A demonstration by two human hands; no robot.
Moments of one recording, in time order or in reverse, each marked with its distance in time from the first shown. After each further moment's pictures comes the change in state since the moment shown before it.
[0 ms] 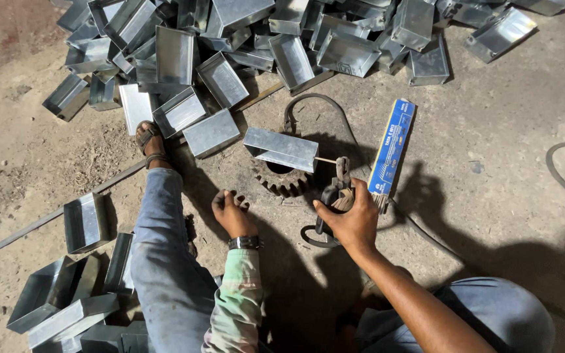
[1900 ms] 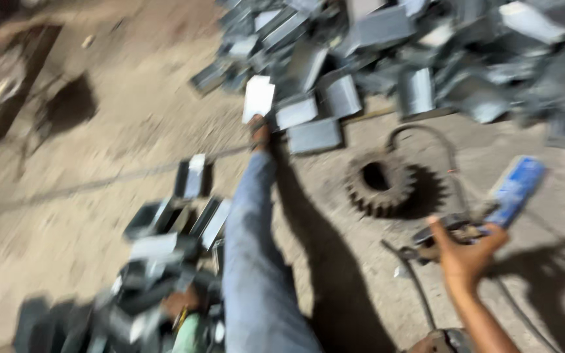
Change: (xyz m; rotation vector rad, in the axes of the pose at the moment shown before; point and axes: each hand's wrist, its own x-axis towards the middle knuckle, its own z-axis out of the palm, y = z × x) left_hand -0.050 0.125 -0.337 1.819 0.157 -0.507; right_hand 0.001 0.082 0.030 0.175 0.185 0.067
